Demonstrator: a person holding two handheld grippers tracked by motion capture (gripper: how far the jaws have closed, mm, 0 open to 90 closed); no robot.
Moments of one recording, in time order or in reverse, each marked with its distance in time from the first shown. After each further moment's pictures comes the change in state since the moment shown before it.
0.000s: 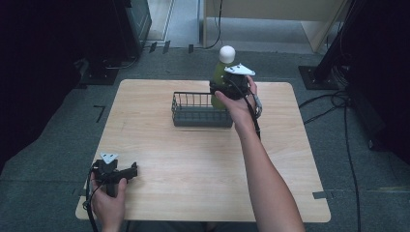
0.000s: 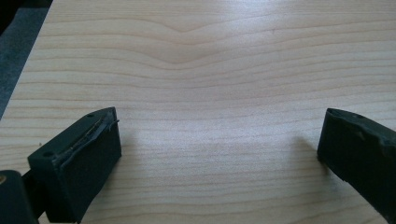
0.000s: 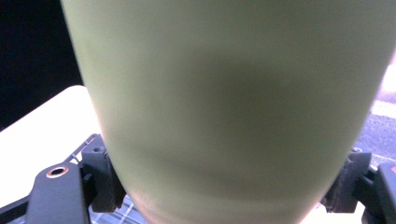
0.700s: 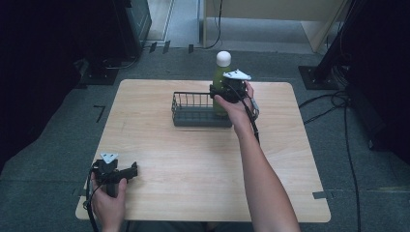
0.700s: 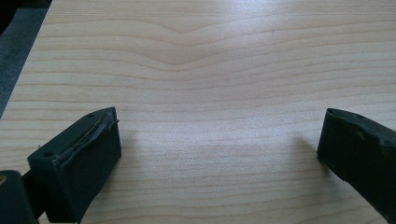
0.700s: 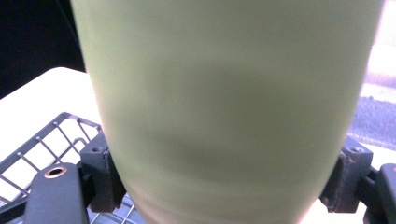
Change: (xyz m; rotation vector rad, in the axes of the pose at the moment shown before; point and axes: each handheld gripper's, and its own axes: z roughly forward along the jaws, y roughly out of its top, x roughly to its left) left arm 0.000 0.001 0.001 0.001 -0.002 0.005; right arm -0.008 -0.025 0.029 0.043 -0.011 0.002
